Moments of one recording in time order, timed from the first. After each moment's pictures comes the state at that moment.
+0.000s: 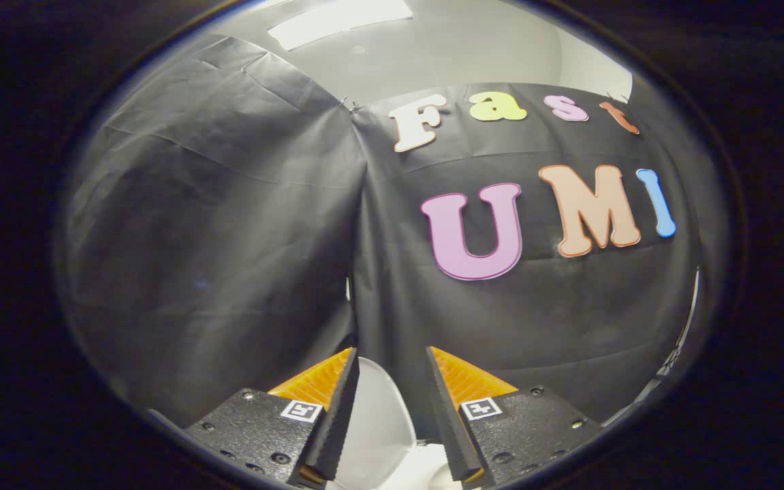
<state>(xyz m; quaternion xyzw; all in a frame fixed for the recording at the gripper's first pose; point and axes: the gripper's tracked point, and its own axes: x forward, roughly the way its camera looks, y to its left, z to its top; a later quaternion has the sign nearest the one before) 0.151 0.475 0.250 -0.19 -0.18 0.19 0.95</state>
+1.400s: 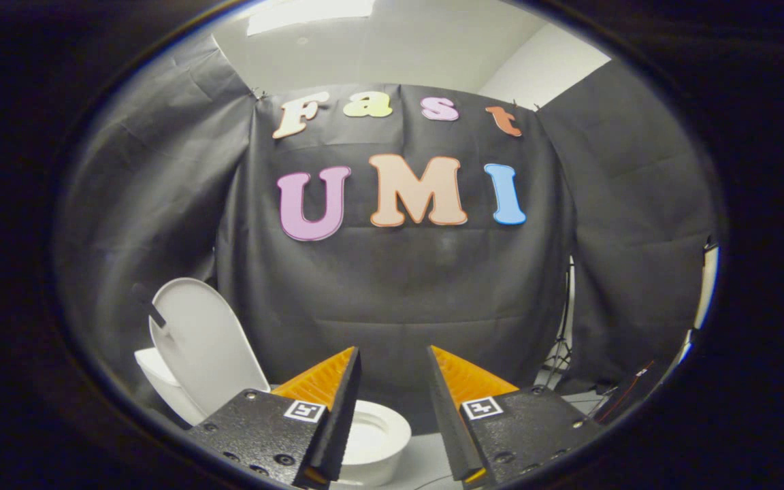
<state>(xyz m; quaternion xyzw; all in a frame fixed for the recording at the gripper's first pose) 0.081 0.128 0.202 -0.14 -0.19 -0.05 0.97</state>
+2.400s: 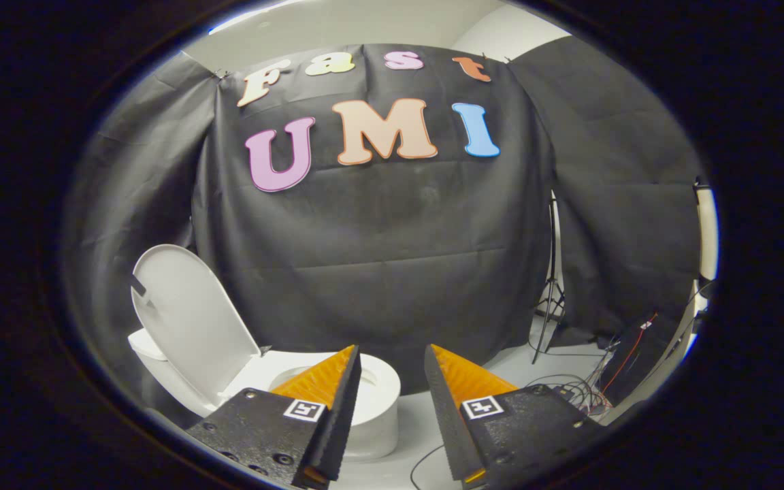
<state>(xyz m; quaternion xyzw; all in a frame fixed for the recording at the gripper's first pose) 0.109 0.067 0.123 -0.07 -0.08 -0.06 0.99</state>
